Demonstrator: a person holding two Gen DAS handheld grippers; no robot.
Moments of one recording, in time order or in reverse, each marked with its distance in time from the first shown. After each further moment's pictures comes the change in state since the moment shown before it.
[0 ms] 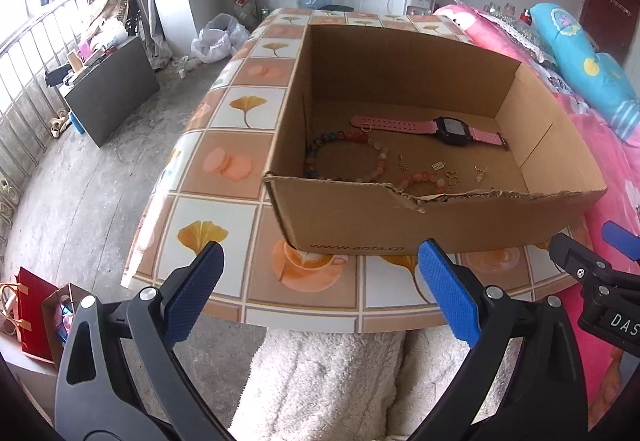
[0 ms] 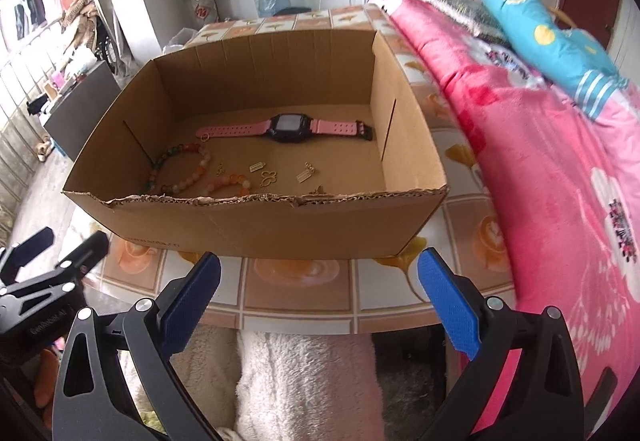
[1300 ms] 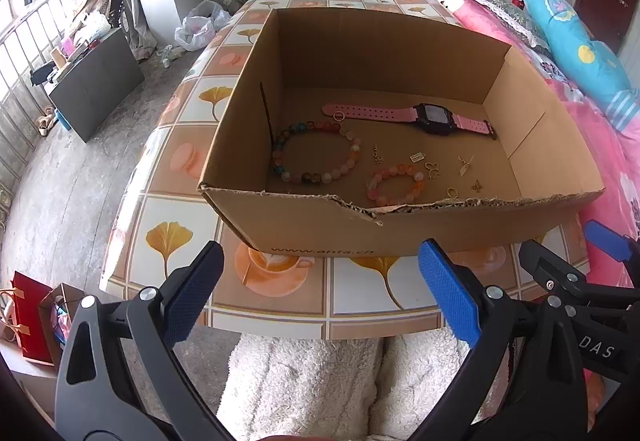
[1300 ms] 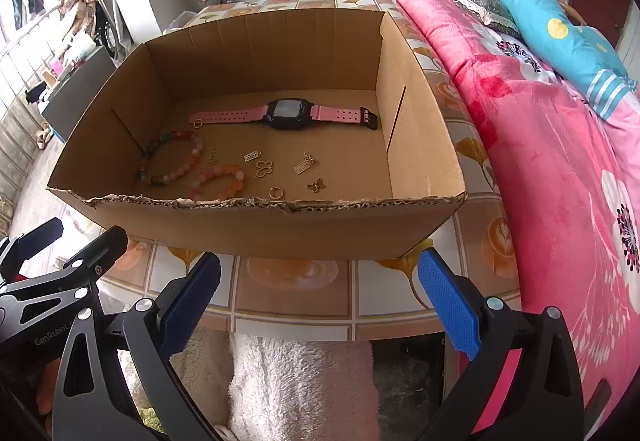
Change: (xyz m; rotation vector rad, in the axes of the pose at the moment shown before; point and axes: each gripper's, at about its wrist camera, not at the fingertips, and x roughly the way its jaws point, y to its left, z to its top) left arm 0.016 -0.016 0.010 0.014 0.066 -0.043; right arm 0.018 0.001 0.007 -0.025 0.059 -0.005
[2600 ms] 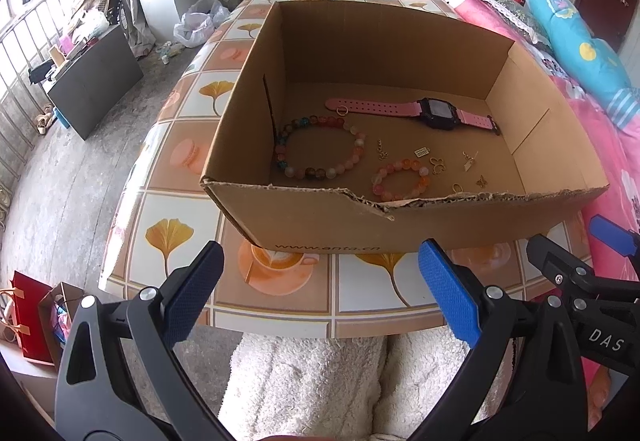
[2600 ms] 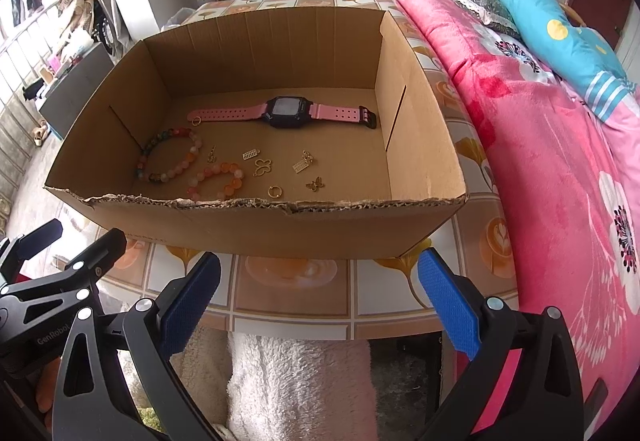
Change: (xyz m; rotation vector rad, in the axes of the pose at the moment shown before) left arm 0.005 0.003 0.000 0.004 0.019 -0.001; right arm 0.000 0.002 0.000 -0.005 0.009 -0.012
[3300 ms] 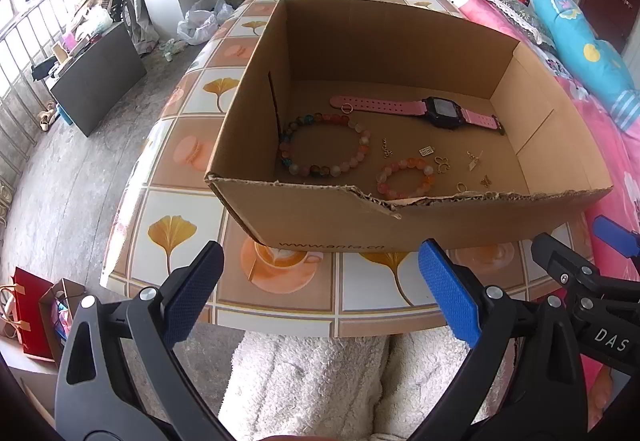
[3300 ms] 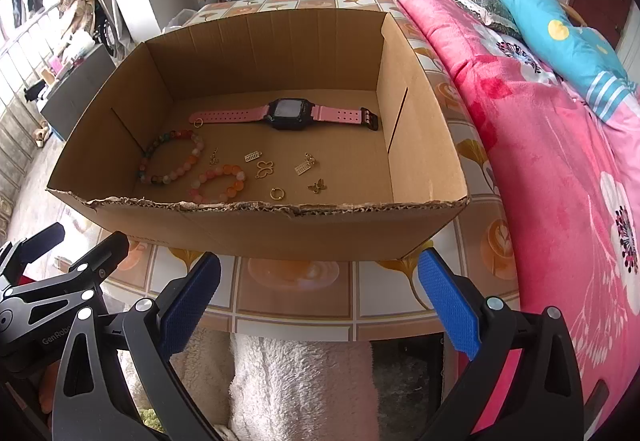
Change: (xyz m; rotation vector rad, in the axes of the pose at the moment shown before) left arm 0.001 0.003 -0.001 -0.010 0.002 0.008; right arm -0.001 0.001 0.001 0.003 -0.002 0.006
